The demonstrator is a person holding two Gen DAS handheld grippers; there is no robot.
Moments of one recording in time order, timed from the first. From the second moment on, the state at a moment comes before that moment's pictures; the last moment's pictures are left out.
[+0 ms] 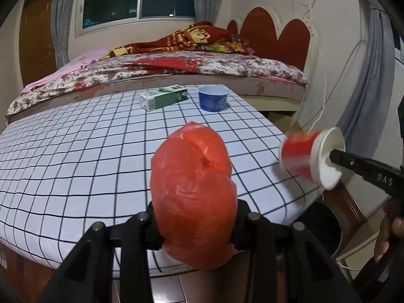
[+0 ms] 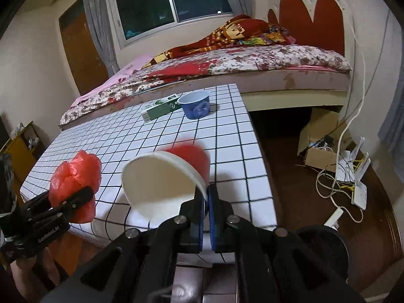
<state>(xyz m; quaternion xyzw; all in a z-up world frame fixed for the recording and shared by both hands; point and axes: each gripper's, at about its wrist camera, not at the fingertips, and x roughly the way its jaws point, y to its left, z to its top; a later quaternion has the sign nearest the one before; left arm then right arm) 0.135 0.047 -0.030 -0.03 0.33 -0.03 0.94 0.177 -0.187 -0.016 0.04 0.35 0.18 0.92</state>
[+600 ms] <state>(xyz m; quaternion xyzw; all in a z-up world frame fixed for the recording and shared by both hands) 0.126 -0.020 -0.037 0.00 0.34 -0.09 0.94 0.140 -0.272 -0.024 0.07 0.33 0.11 0.93</state>
